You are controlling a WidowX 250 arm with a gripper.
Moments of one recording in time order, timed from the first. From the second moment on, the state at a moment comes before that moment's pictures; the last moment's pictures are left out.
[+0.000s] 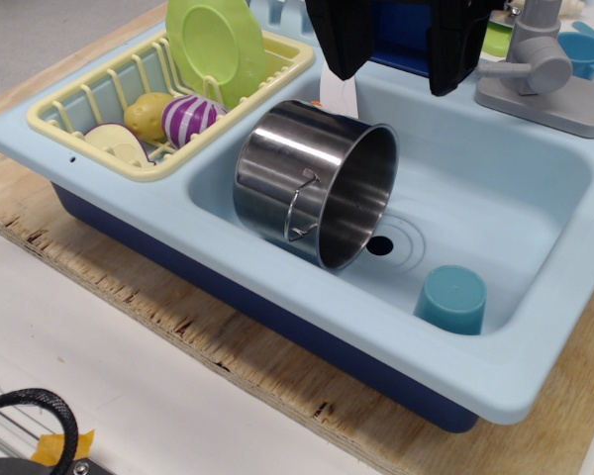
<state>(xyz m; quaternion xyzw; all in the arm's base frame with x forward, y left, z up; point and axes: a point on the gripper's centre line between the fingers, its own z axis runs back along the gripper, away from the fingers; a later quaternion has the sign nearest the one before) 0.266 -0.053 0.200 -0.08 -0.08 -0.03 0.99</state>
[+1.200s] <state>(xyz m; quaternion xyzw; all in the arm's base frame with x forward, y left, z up) 0.268 -0.062 0.159 0.22 0.04 0.08 0.97</state>
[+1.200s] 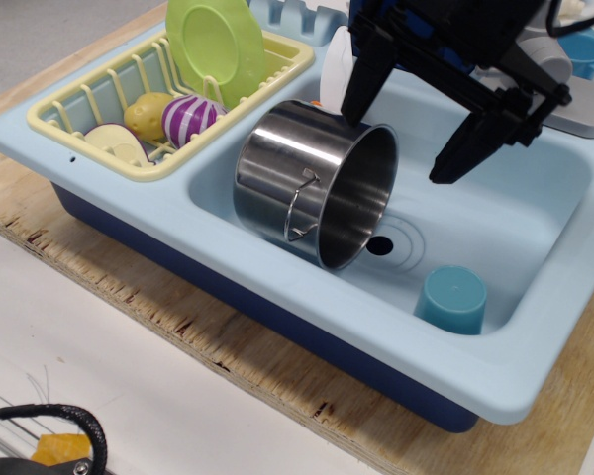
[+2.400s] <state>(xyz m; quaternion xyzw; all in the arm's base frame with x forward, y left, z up) 0.277 -0.008 0.142 0.24 -0.01 0.12 0.96</state>
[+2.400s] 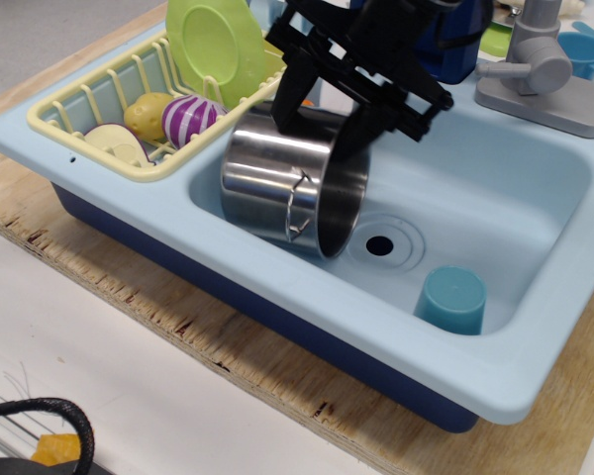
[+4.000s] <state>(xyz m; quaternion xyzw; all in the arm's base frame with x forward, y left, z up) 0.268 -0.004 0.163 0.10 -0.06 0.15 0.98</state>
